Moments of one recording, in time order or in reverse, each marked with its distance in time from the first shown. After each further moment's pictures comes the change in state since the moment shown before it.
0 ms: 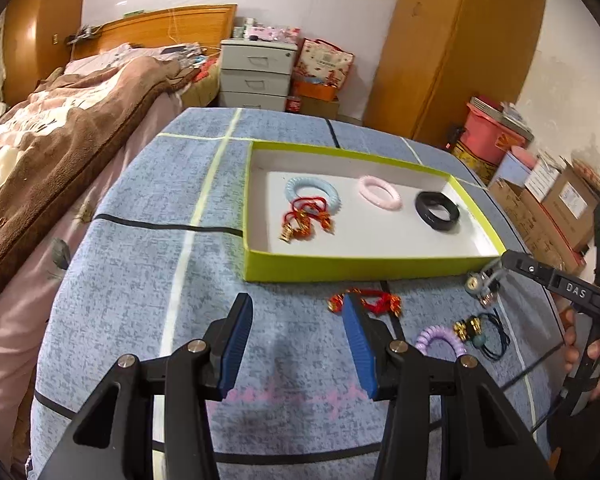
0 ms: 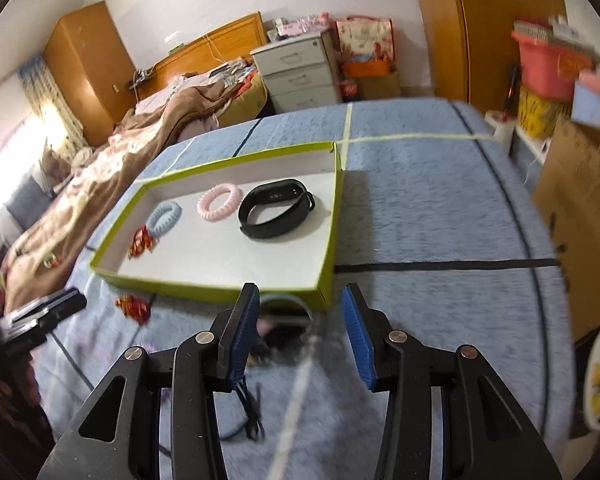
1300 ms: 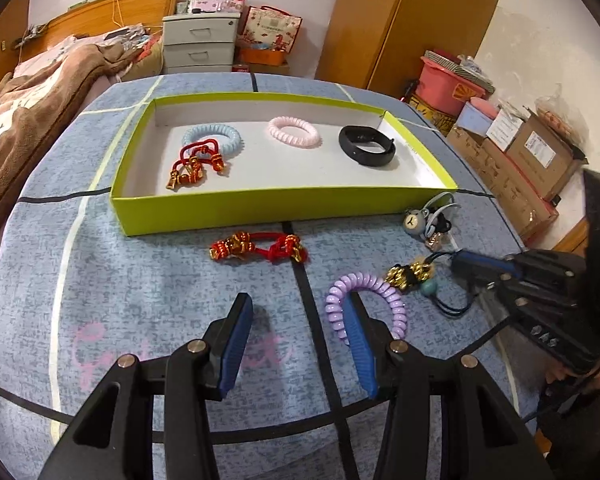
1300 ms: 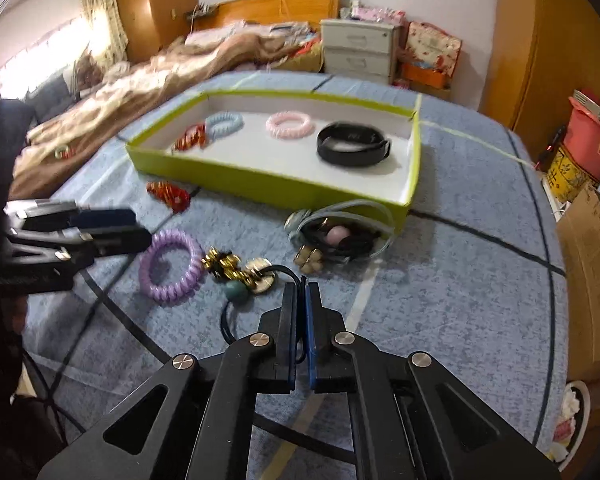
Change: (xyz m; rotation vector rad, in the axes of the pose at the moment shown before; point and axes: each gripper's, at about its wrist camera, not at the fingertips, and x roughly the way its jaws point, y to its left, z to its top) left arm 0.019 -0.058 -0.024 0.105 0.117 -0.117; right arm -0.005 0.047 -0.046 -0.293 0.079 -0.004
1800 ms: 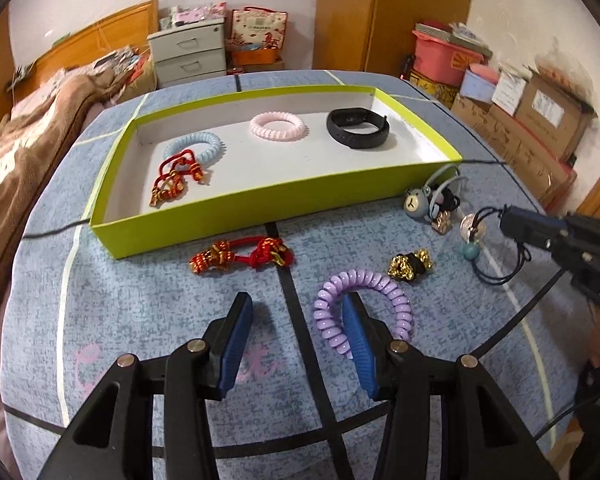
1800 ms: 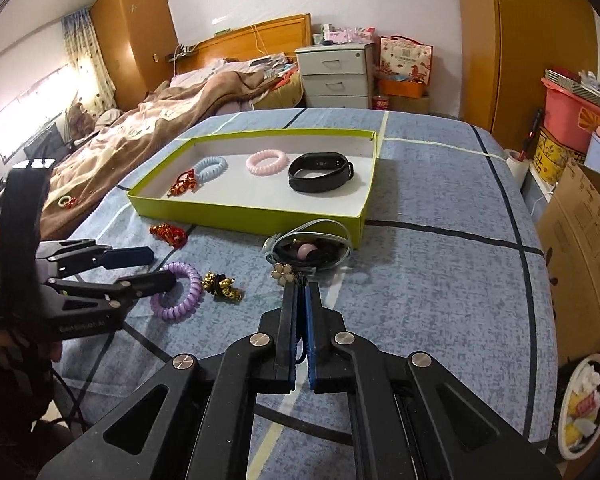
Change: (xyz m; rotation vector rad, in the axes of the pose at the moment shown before) left arm 0.013 -0.026 0.002 0.138 0.022 0.103; right arm -0.026 -0.018 -0.003 0.113 -0.099 0.016
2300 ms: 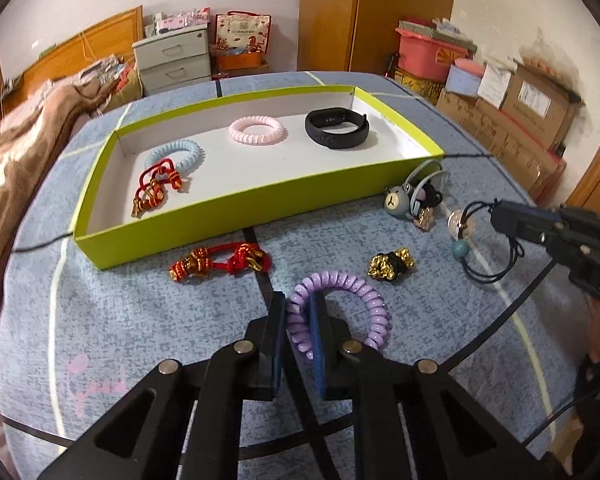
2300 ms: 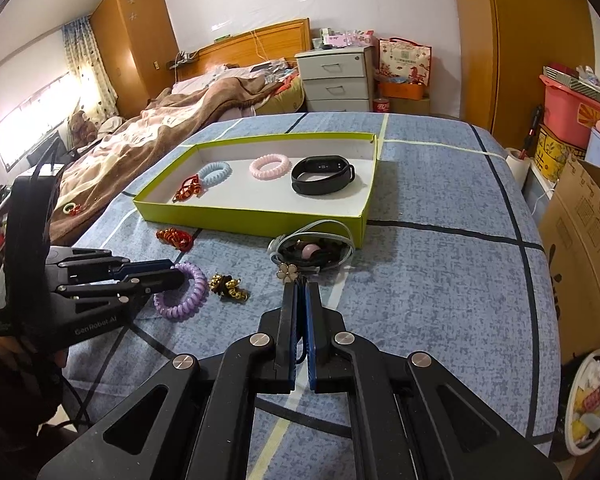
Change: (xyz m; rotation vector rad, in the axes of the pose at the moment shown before) left arm 0.000 -0.004 0.003 0.021 -0.008 -0.048; right arm -0.005 -0.001 -0.005 0.020 -0.016 0.014
